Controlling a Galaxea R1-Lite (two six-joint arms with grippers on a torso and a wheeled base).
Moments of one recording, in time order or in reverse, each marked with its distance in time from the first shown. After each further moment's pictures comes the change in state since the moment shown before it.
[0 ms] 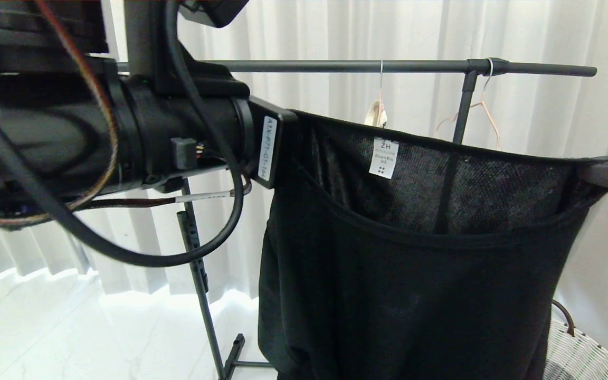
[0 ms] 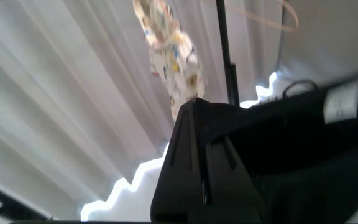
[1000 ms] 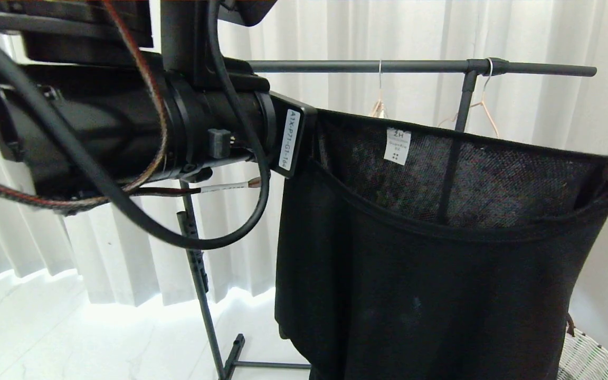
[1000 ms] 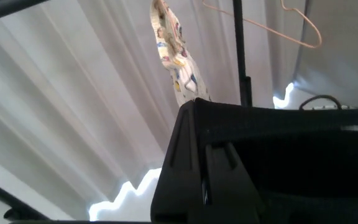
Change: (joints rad) left arm -0.017 0.042 -0.048 0.022 0.084 -0.001; right arm -0.100 -0.056 0.082 -0.087 0.076 0.006
